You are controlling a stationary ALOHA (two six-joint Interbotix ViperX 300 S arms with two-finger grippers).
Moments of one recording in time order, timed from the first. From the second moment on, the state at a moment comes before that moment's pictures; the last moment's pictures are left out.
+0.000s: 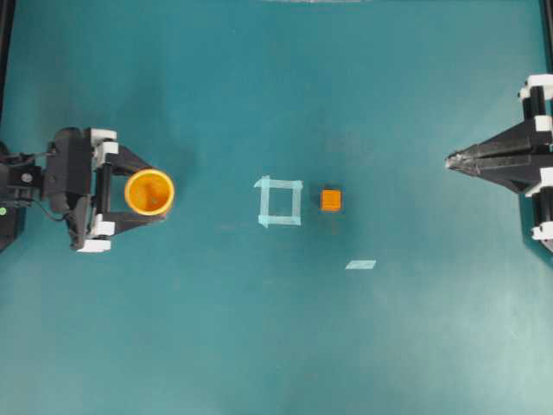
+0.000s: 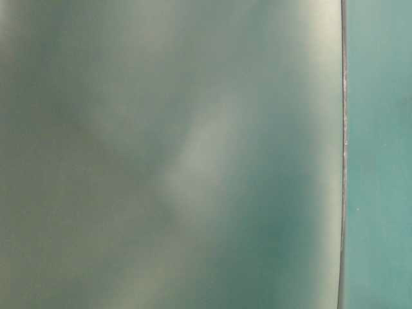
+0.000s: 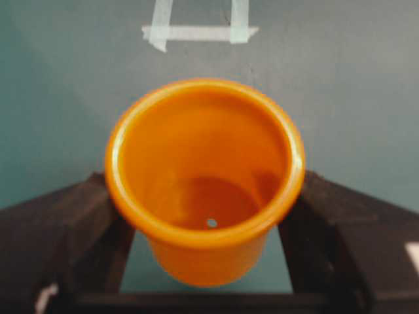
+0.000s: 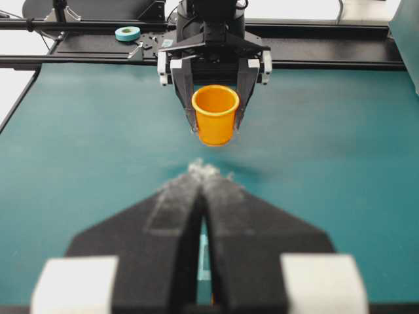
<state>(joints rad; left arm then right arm) 0.03 -0.18 1.34 0.02 -0.82 0.04 0.00 -0.95 1.13 0.00 -0.15 0.00</state>
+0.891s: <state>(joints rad) -0.04 -0.61 1.47 0.02 -0.50 0.04 -0.02 -0.95 1.13 0.00 -0.15 0.01</state>
